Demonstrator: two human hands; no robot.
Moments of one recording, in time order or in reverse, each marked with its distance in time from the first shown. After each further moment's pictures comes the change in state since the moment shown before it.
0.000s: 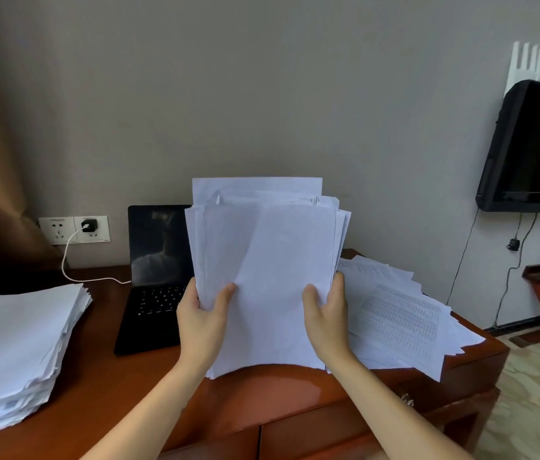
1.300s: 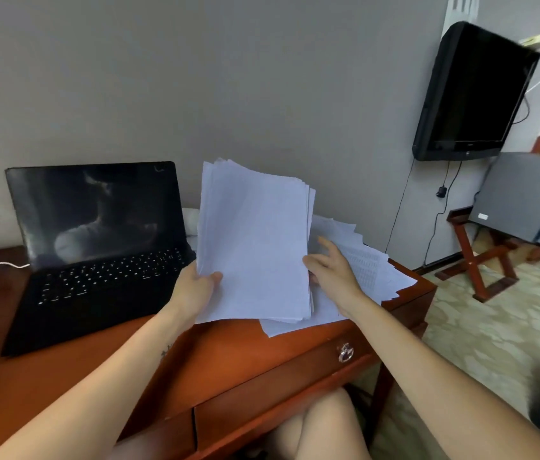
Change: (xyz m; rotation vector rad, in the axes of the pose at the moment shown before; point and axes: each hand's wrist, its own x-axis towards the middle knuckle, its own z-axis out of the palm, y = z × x) left_hand 0.020 -0.066 0.092 0.147 -0.428 -0.515; right_hand 0.055 0.068 -0.130 -0.126 -0.132 0.473
